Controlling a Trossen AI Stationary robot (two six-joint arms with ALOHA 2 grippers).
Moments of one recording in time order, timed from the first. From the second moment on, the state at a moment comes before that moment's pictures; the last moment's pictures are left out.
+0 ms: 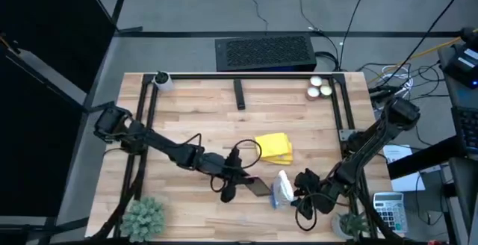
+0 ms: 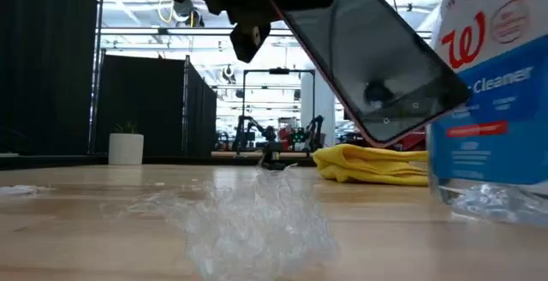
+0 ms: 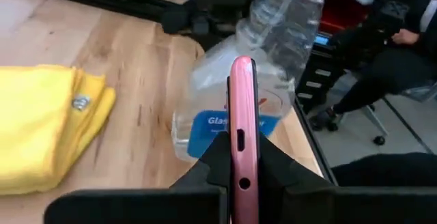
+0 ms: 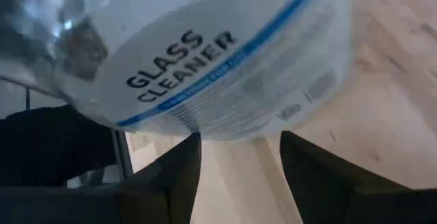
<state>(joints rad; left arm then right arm) -0.32 1.72 0.96 0.40 -0.04 -0.36 0.83 1.46 0.68 -0.13 0.34 1.27</state>
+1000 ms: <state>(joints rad) 0.10 1.75 1.43 -0.25 0.21 0.01 0.89 1.08 0.84 -0.40 0.54 0.89</state>
